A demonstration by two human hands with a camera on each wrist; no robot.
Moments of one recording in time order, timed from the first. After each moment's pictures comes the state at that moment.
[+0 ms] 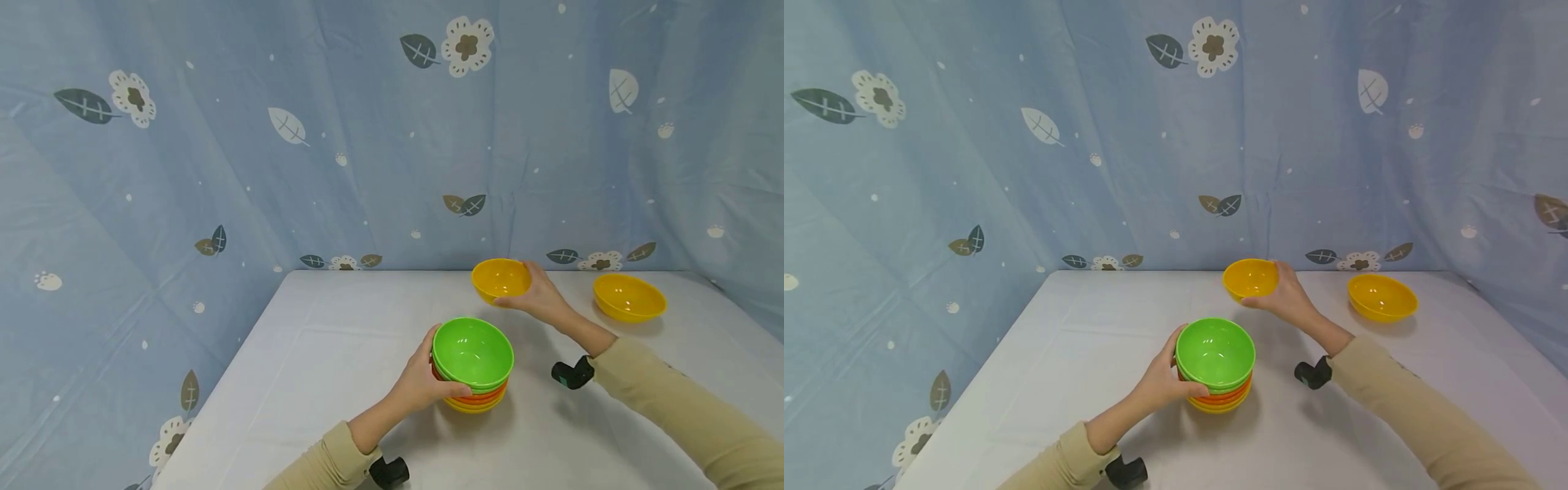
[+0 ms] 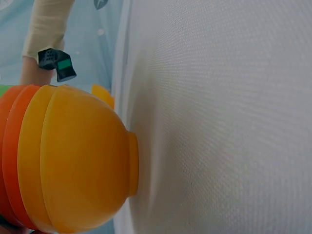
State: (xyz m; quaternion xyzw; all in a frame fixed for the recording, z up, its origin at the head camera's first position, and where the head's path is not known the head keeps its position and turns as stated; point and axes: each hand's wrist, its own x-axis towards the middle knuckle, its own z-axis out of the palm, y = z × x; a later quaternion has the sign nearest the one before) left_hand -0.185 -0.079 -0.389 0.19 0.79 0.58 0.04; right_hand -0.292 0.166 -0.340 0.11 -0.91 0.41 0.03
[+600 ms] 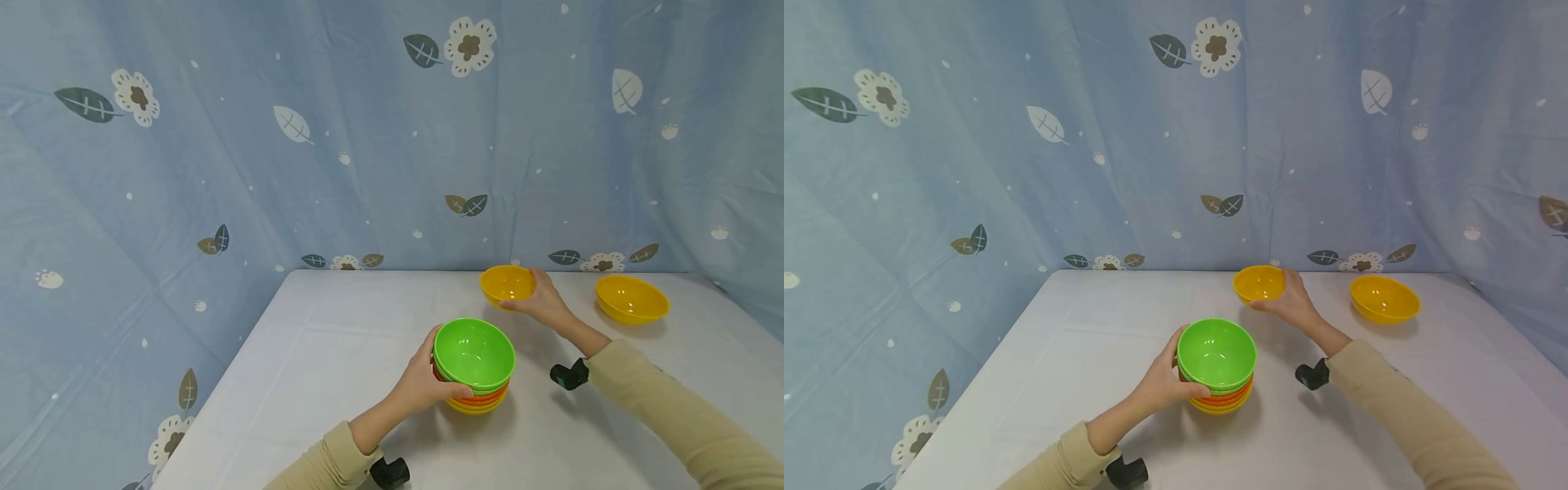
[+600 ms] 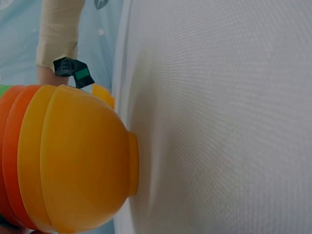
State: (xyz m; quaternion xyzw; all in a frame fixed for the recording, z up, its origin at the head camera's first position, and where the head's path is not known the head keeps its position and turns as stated) left_hand -0.184 -0.078 -0.390 0.18 0.80 0.57 0.04; right_hand -0.312 0.178 -0.371 0.10 -0.90 0.42 0.04
